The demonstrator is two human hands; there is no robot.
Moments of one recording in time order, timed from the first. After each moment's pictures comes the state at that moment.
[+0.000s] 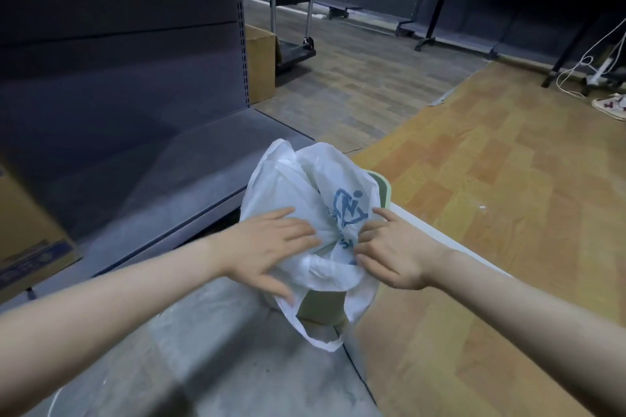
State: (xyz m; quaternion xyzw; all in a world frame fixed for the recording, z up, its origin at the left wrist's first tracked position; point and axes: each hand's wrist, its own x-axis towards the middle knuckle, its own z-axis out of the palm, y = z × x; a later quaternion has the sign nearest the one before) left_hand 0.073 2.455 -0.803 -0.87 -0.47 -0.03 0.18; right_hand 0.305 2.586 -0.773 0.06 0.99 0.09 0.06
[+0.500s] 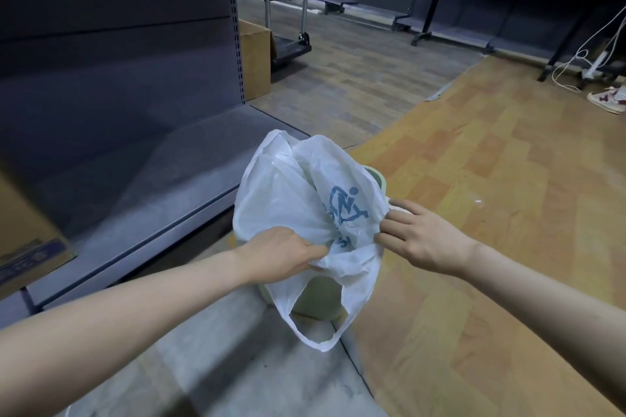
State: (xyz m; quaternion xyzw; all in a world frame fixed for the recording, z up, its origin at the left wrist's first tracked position) left_hand 0.109 2.474 -0.826 -0.83 -0.52 -0.11 0.14; right_hand 0.338 2.622 -0.790 -0.03 0.95 0.24 -0.19
